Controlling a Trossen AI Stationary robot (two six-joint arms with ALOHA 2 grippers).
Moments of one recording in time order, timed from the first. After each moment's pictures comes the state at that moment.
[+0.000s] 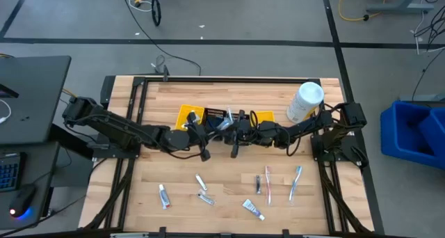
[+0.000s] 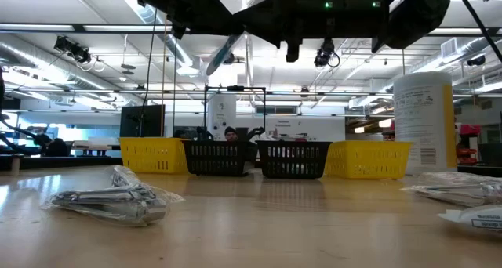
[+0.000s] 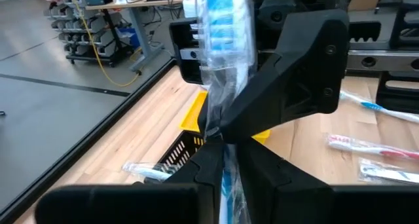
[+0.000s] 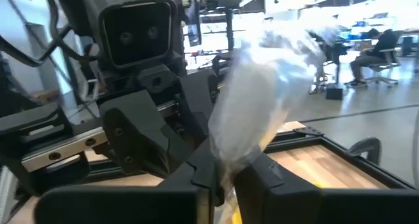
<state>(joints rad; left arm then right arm) -0.25 1.38 0.82 0.24 -0.66 -0.09 0.10 1.72 0.80 1.02 0.26 0.06</state>
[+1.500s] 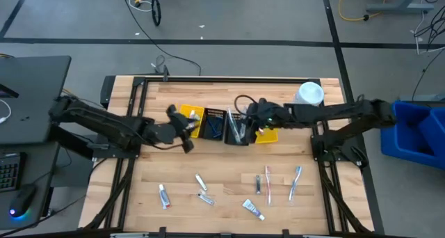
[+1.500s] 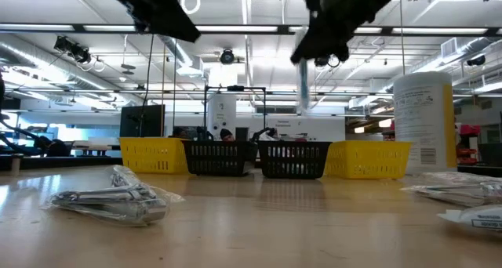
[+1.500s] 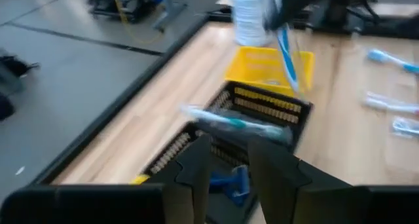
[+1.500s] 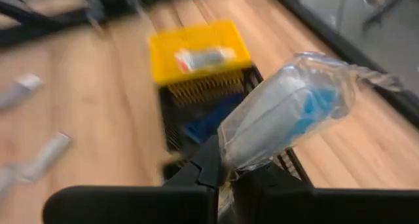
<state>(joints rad) -0.24 1.12 0.82 -0.24 -0.72 -0.26 -0.03 1.36 0.99 -0.29 0.23 0.27</state>
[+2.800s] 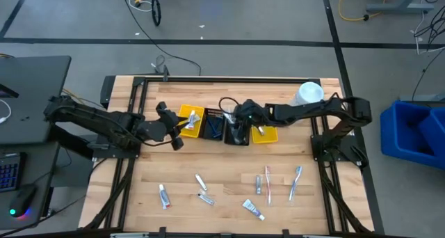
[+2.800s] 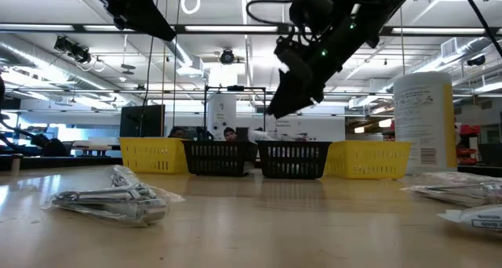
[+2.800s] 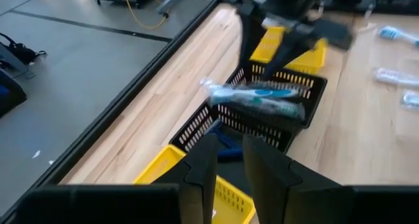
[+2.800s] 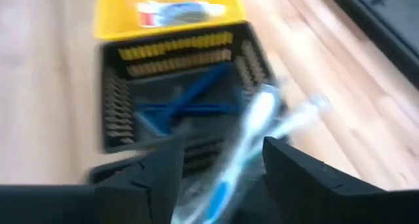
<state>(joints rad) -0.24 0.98 0.82 -0.48 -0.71 -0.30 -0.14 1.64 0.99 -0.11 0.15 0.14</state>
